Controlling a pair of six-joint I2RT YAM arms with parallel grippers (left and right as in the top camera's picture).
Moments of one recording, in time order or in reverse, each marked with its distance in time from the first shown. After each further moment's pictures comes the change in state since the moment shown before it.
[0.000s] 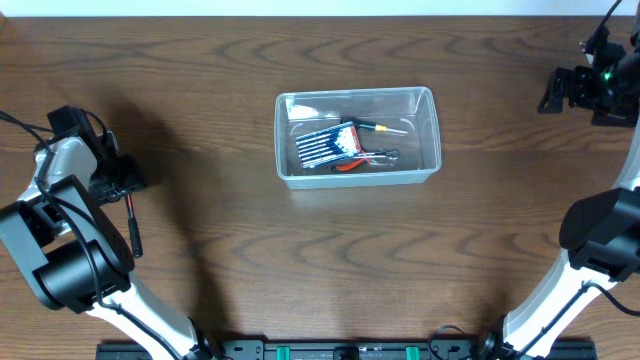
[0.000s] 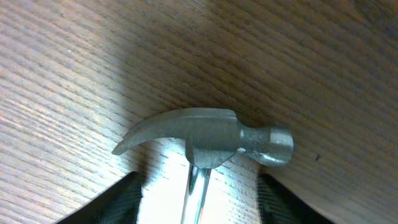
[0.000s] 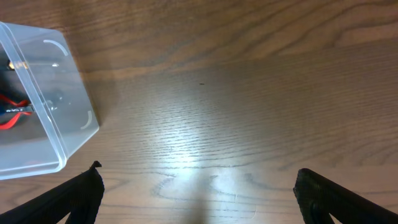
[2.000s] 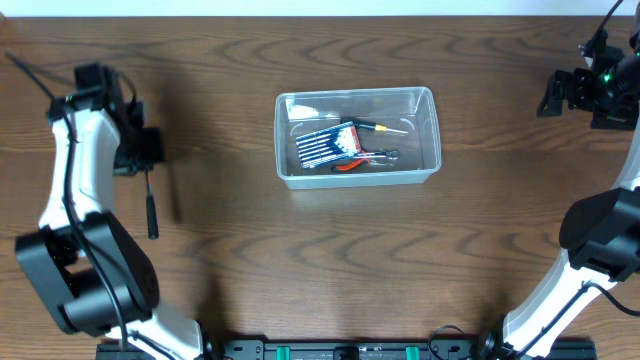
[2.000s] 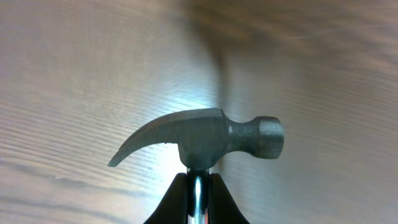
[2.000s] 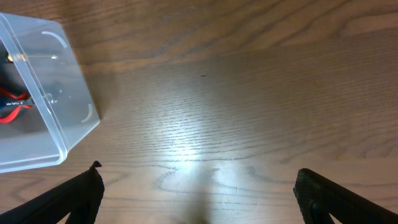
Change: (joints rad) left arm -0.256 -0.201 0.217 -0.393 -0.019 0.048; right arm 0.000 0.000 0.000 -0.026 0.001 0.001
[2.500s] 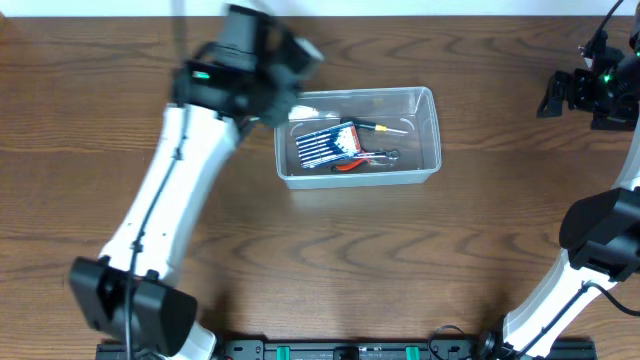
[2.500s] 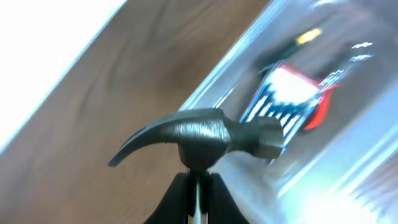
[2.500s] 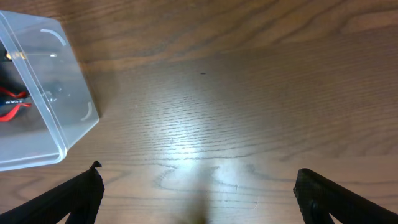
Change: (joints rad) left arm -0.592 -0.064 0.210 0.167 0.094 0.406; right arm 0.000 0.000 0.000 -0.007 0.002 0.000
